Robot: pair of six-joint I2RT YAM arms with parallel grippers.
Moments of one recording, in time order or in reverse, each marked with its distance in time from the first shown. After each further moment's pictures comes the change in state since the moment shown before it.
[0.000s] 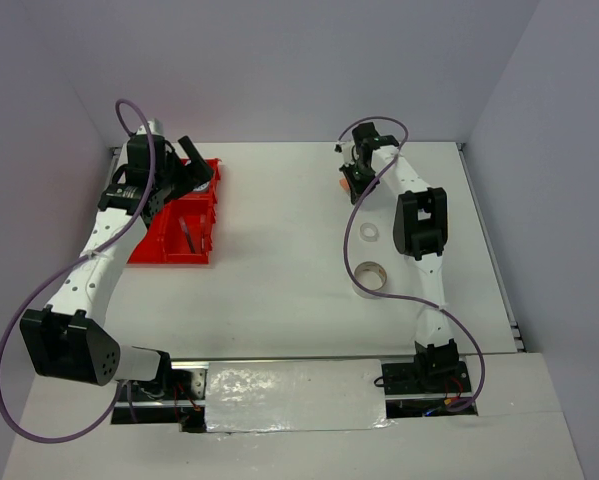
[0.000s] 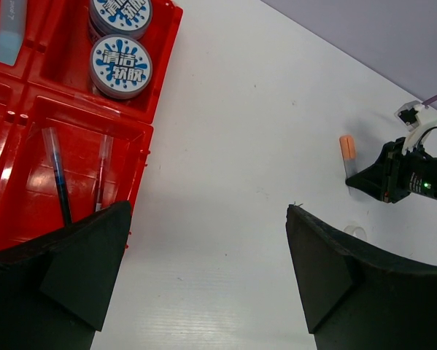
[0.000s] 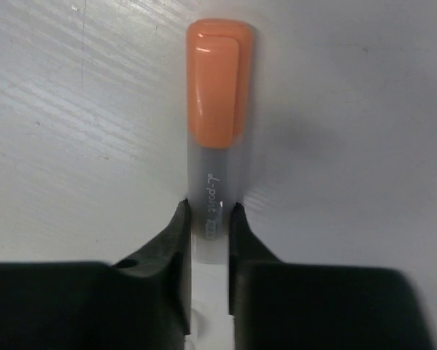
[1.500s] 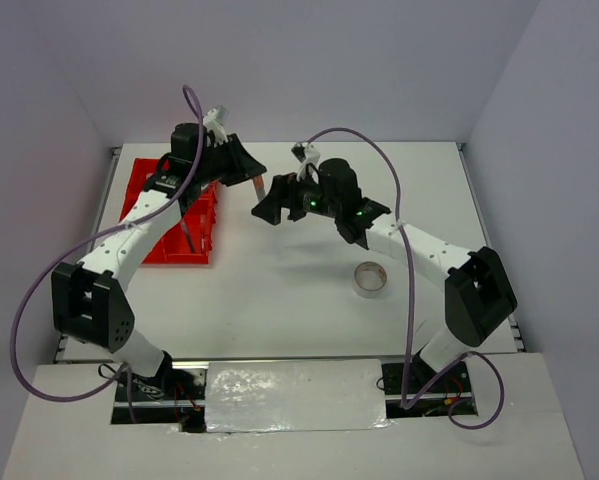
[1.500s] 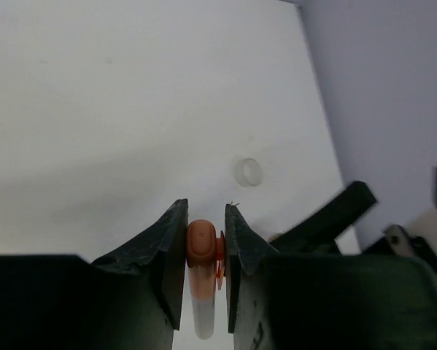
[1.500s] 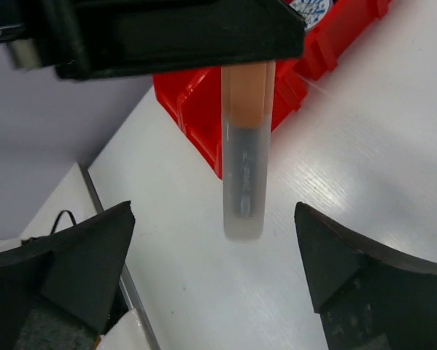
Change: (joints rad) left arm -0.153 0.190 0.037 0.327 0.431 -0.016; right arm 0.455 -0.900 -1.038 1.079 -0.275 0.769
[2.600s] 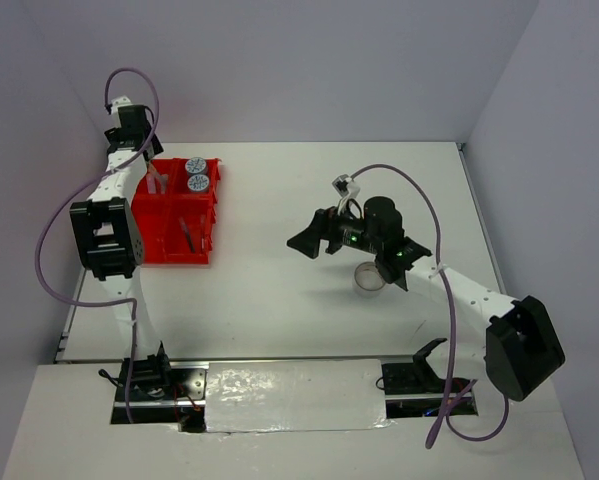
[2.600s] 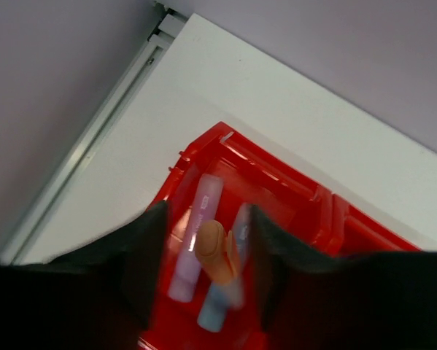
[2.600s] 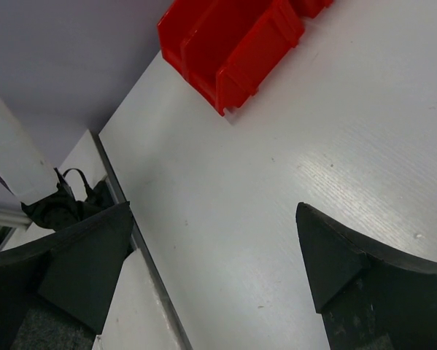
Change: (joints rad) left arm 0.428 0.609 0.523 -0.110 -0.766 0.351; right arm -0.097 -0.354 -0.459 0.152 -0.118 0.043
